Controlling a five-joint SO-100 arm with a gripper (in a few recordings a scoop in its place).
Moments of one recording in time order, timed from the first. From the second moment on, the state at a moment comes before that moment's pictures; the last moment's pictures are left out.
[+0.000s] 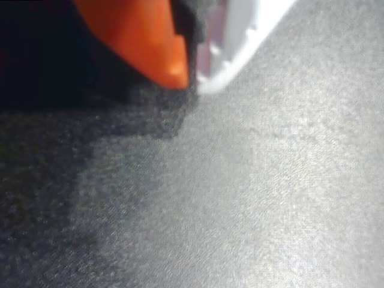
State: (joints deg) arm 3.1 182.8 169.5 76.3 85.3
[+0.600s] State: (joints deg) arm 3.3 182.8 169.5 76.3 85.5
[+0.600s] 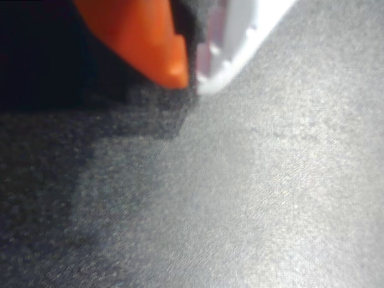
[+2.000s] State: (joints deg) arm -7.7 110.7 110.6 80.8 95.8
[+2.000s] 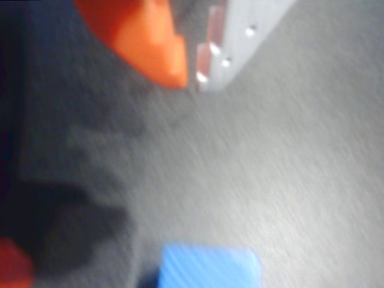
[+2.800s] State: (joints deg) arm -12.1 90.7 104.0 64.9 99.4
